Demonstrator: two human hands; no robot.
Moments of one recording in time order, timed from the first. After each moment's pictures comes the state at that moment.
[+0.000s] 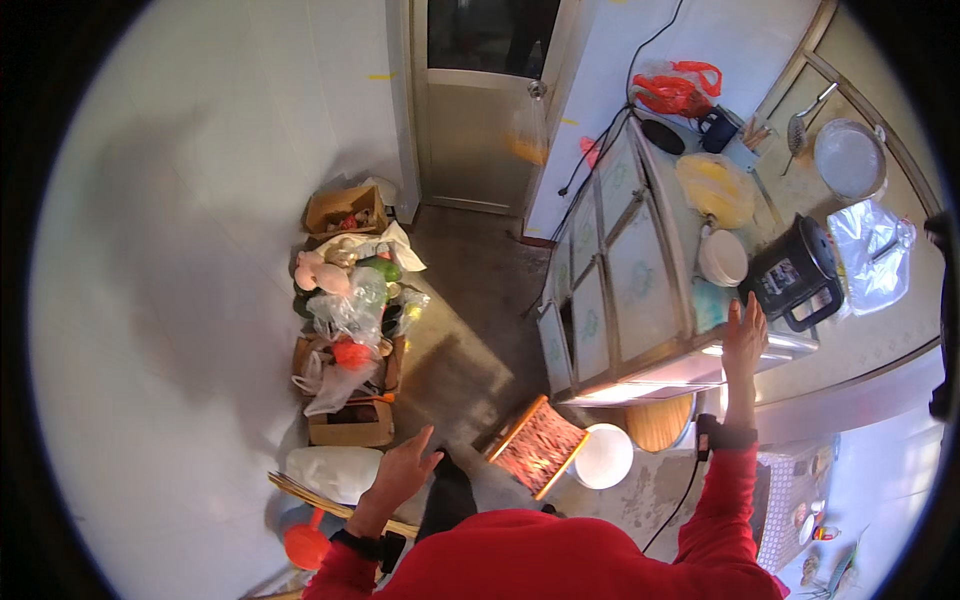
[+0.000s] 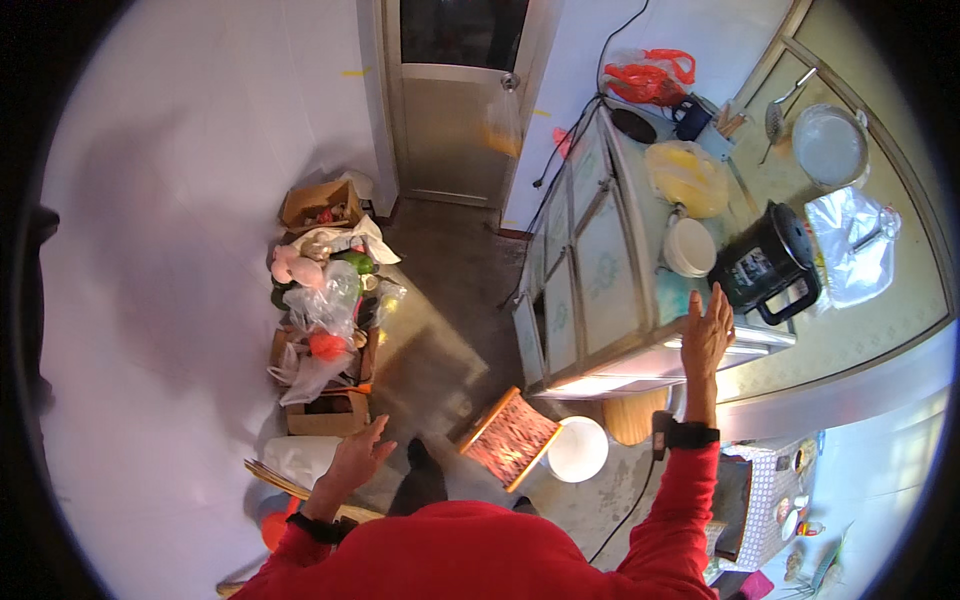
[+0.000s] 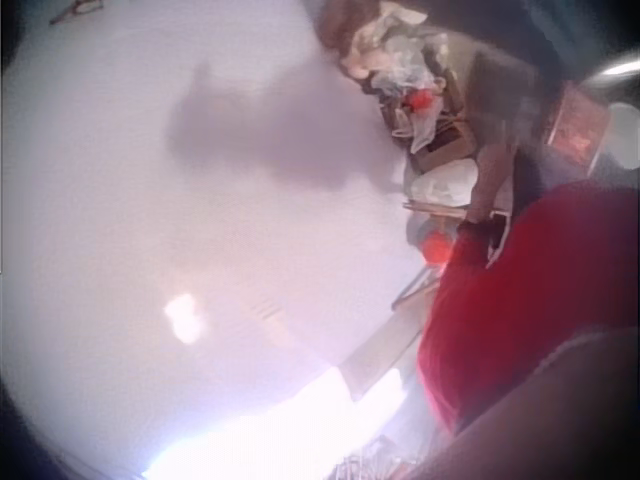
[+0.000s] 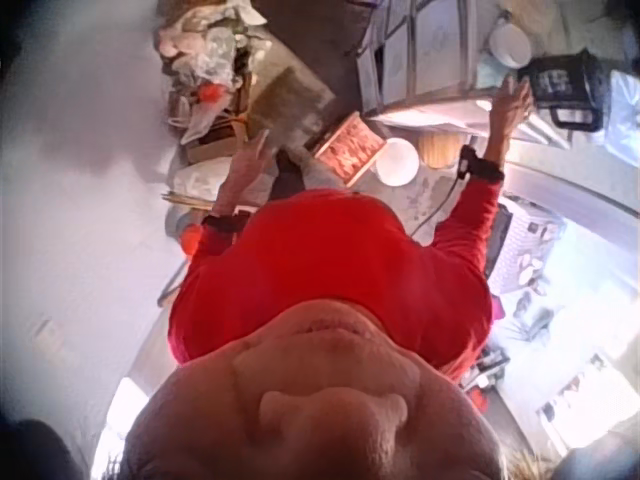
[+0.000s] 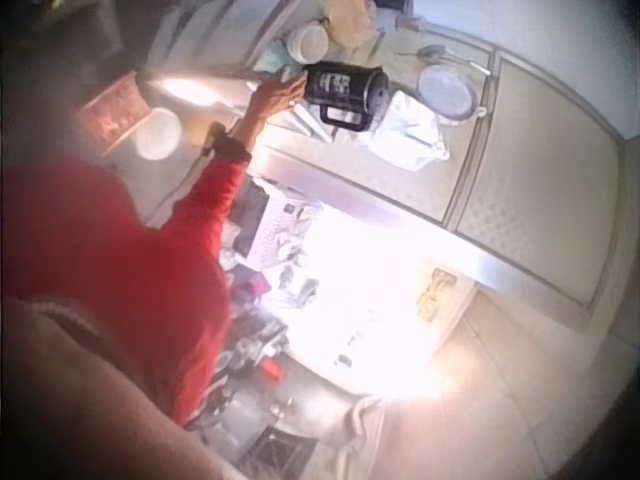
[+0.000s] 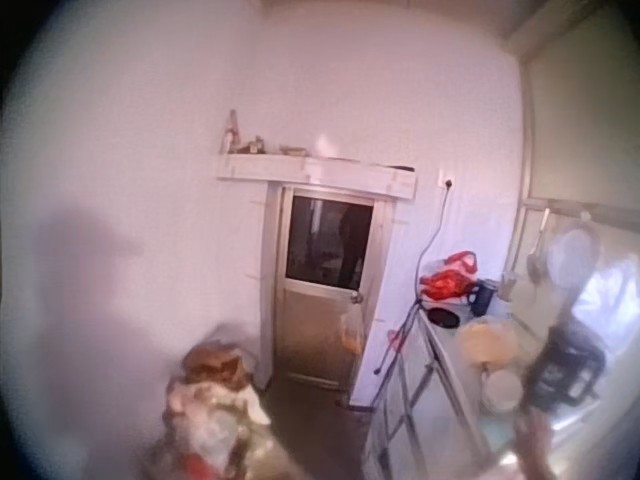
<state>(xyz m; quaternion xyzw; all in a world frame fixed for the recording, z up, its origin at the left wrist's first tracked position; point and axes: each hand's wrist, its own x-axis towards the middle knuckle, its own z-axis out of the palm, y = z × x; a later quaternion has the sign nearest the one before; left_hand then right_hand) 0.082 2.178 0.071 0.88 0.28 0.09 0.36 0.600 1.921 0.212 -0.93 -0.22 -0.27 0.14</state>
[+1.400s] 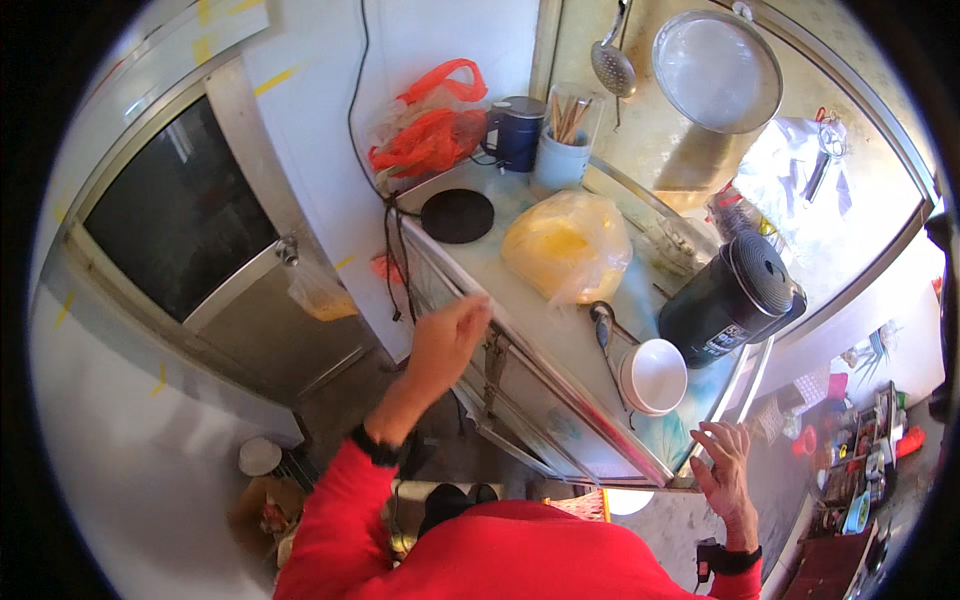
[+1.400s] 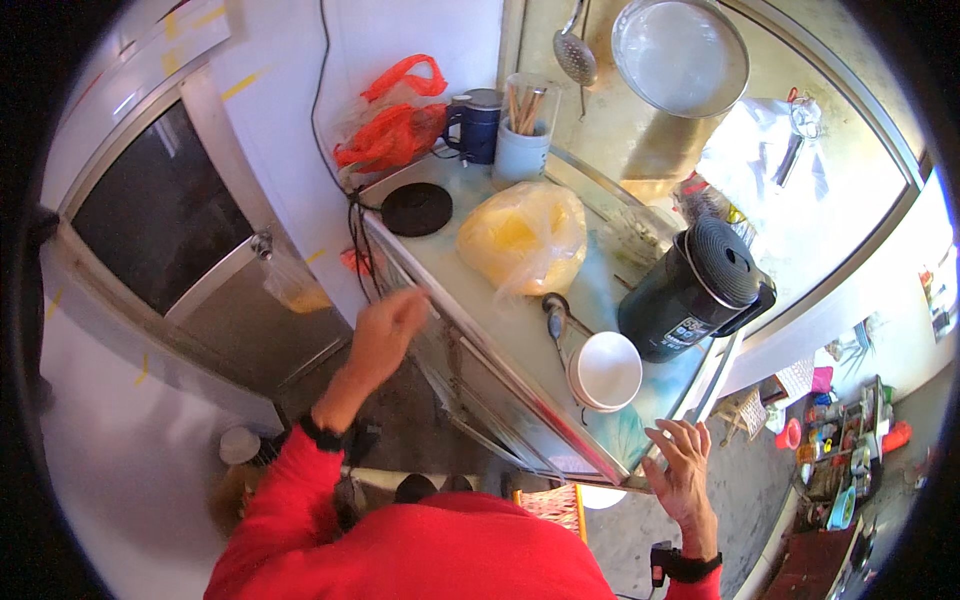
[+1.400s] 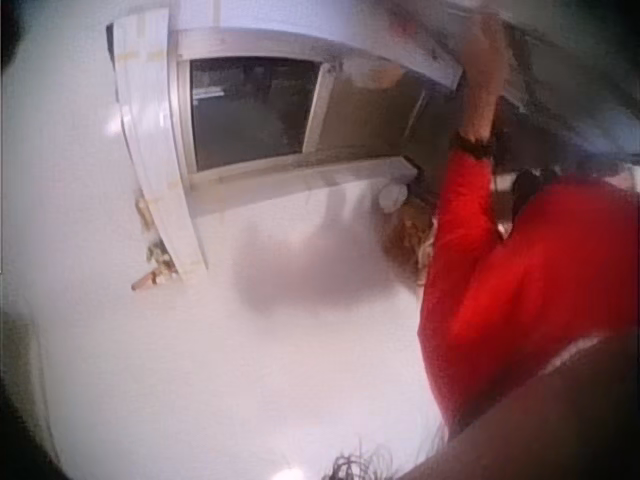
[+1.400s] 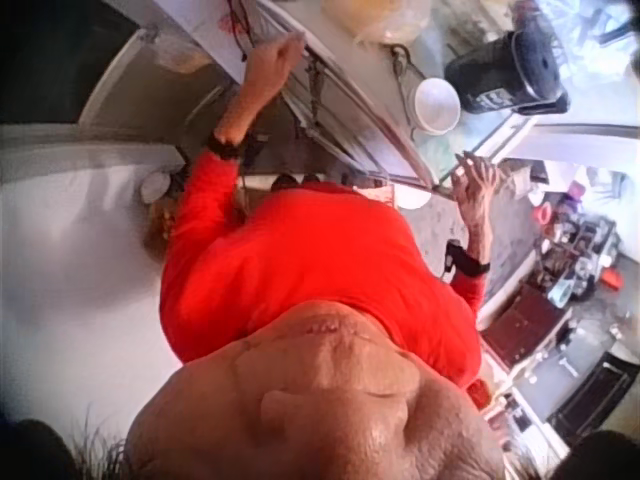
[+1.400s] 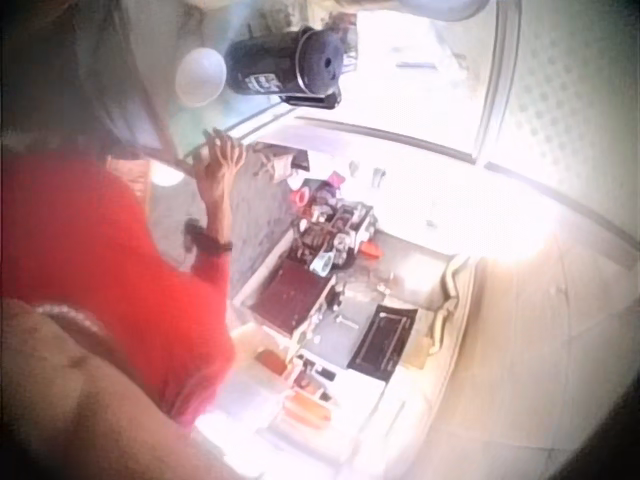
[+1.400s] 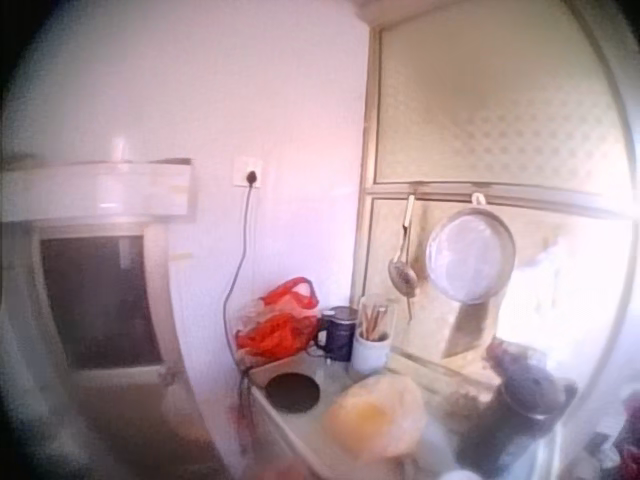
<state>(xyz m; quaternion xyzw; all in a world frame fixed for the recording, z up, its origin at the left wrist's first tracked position) 0.782 2.377 0.234 0.84 -0.14 0.17 0.49 0.582 1.979 0.286 -0.98 -0.05 -0.08 0.16</state>
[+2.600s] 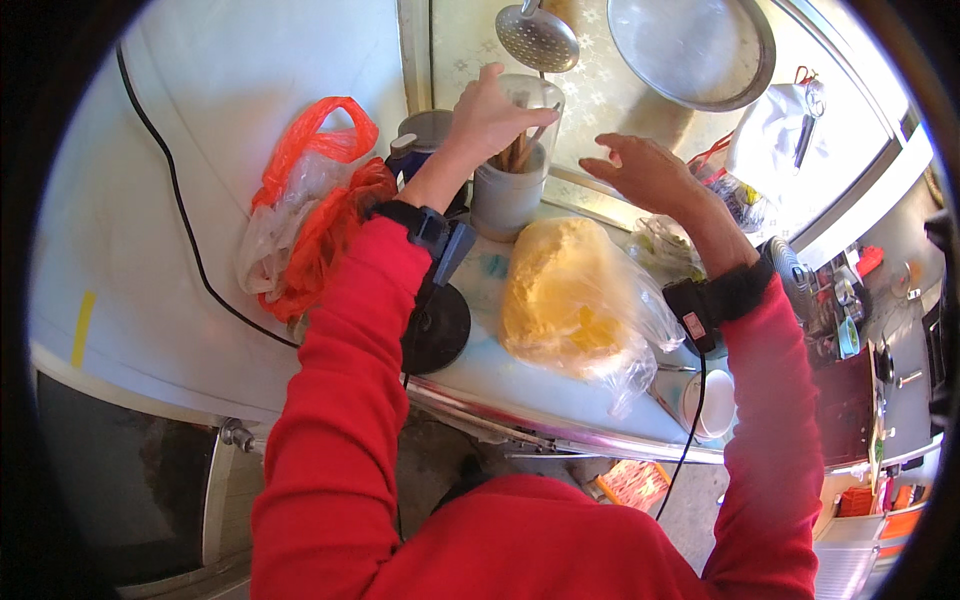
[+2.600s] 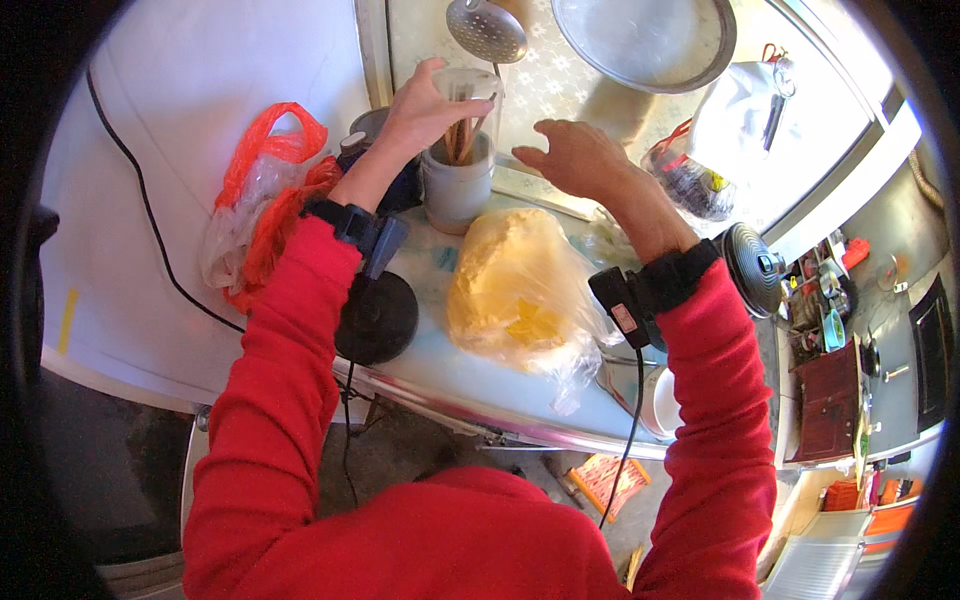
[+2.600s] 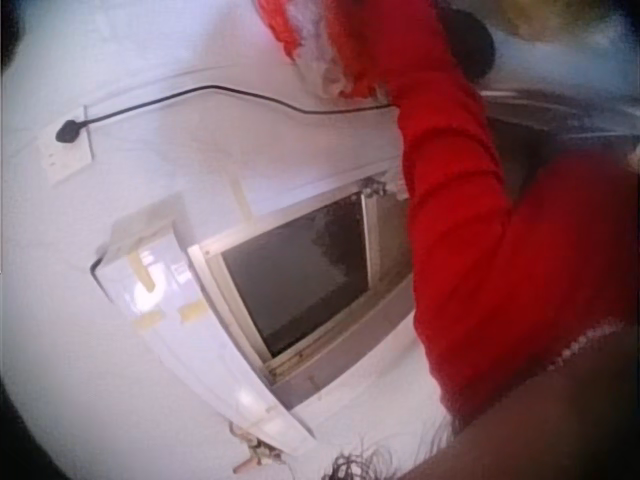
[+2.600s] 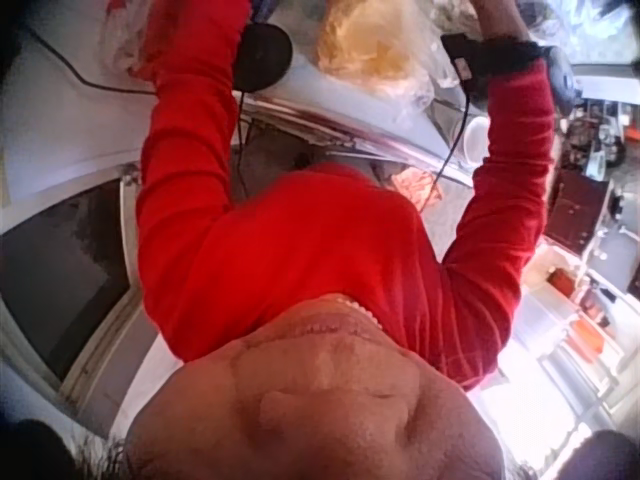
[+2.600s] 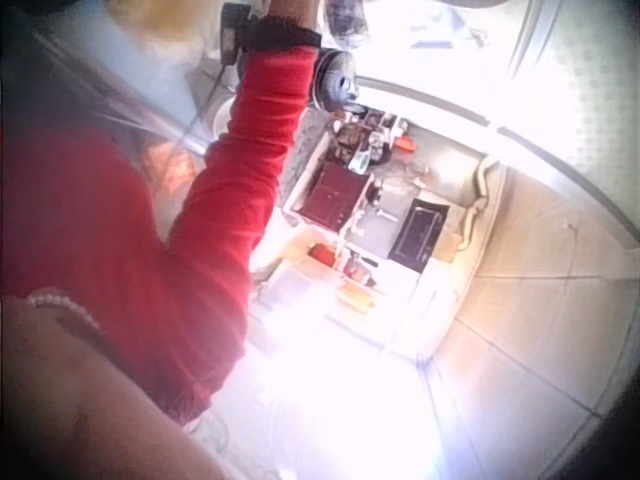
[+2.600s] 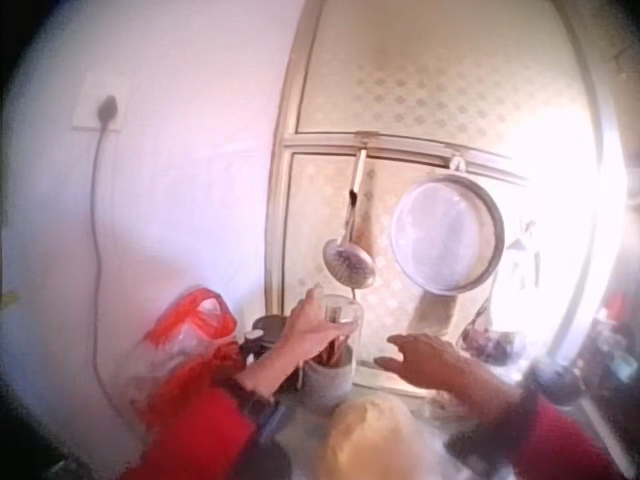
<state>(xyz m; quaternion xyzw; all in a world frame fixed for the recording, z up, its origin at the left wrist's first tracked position) 1.221 2.254 0.368 0.77 -0.38 0.13 0.50 1.035 2.106 0.411 -0.99 0.08 -0.09 0.01</state>
